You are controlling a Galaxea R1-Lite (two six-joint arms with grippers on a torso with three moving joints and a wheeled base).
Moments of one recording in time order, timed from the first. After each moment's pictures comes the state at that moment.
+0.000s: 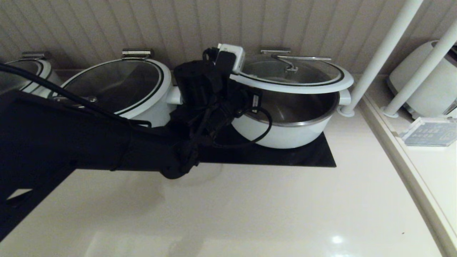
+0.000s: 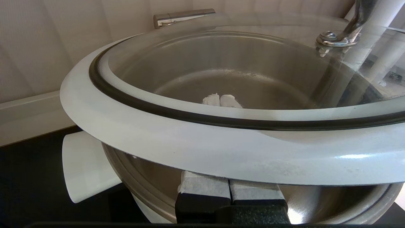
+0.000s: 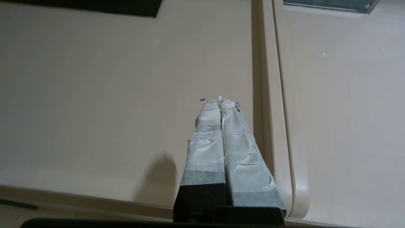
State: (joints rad) left arm -0.71 2.04 -1.35 -0.91 0.16 0.11; right arm 0.01 0.00 0.00 0.00 0.01 -0.06
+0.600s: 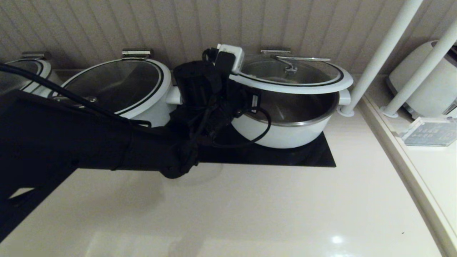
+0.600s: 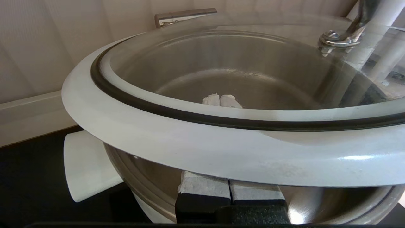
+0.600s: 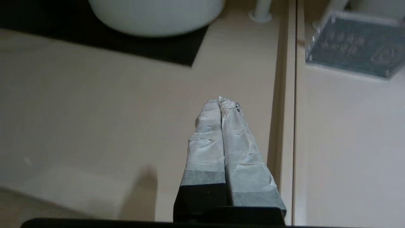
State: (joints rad) left arm -0.71 2.04 -1.35 -0.91 0.15 0.11; right arm 0.03 0.19 -0.21 -0.03 0.14 -0.09
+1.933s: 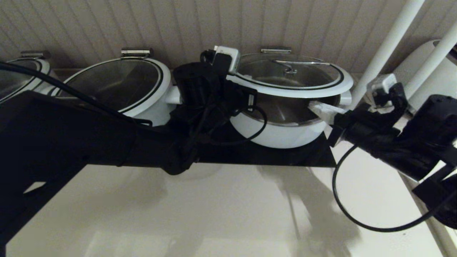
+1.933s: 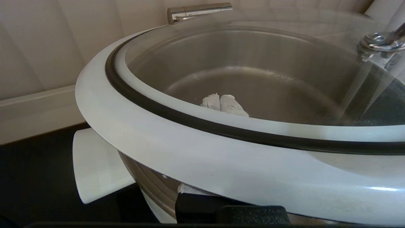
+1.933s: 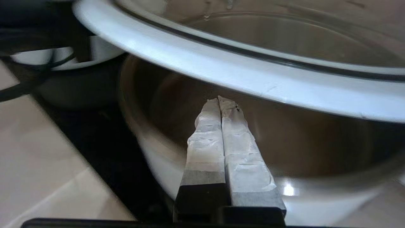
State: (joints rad) left arm -0.68 2.07 -1.37 -0.92 0.16 0.11; right arm 0.32 1.72 -0.66 -1.29 0.32 -0.10
